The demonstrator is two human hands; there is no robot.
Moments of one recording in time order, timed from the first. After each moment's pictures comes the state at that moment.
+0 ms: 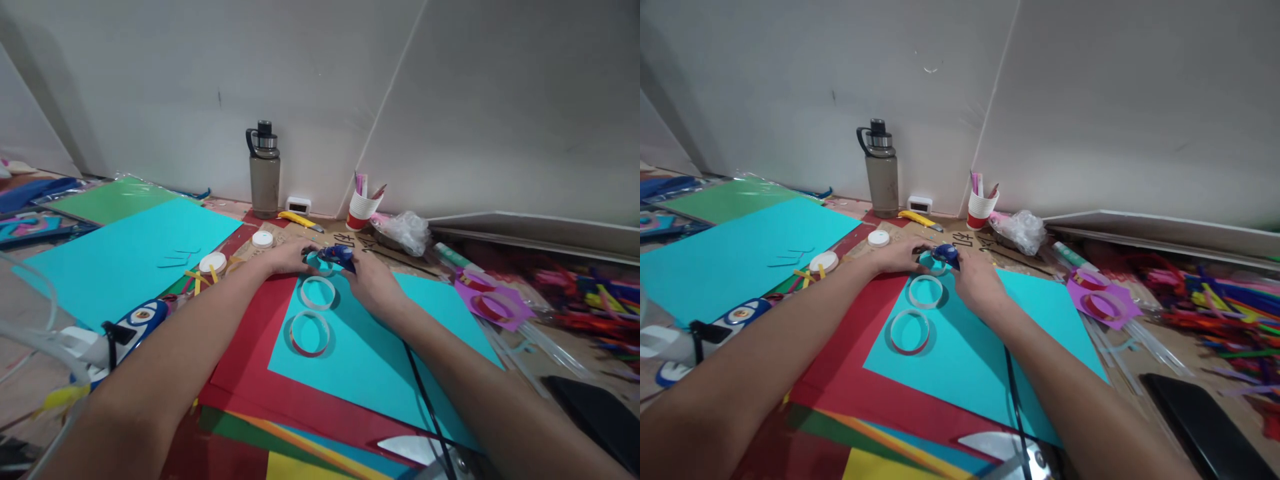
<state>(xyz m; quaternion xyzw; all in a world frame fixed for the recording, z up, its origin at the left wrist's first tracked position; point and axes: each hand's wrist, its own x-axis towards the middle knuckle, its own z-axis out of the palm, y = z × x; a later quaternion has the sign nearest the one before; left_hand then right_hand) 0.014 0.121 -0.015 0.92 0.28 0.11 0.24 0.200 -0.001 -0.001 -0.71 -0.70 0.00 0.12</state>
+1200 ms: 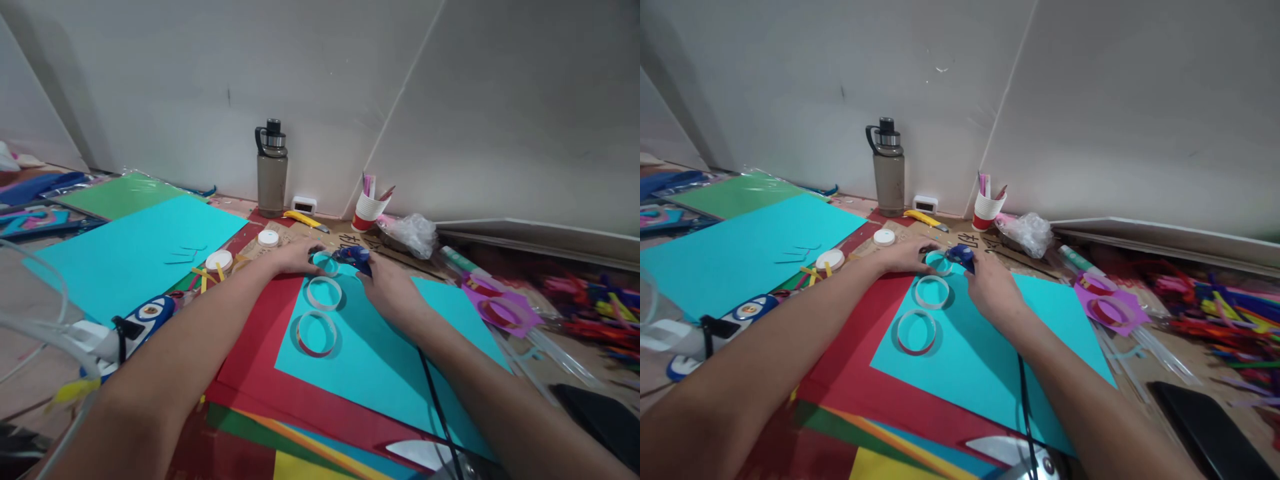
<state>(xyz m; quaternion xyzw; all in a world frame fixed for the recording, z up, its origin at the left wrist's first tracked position) 0.014 0.115 -0.010 0.92 0.29 0.10 0.23 0.205 -0.011 0.003 -0.72 -0.68 -0.02 0.12</state>
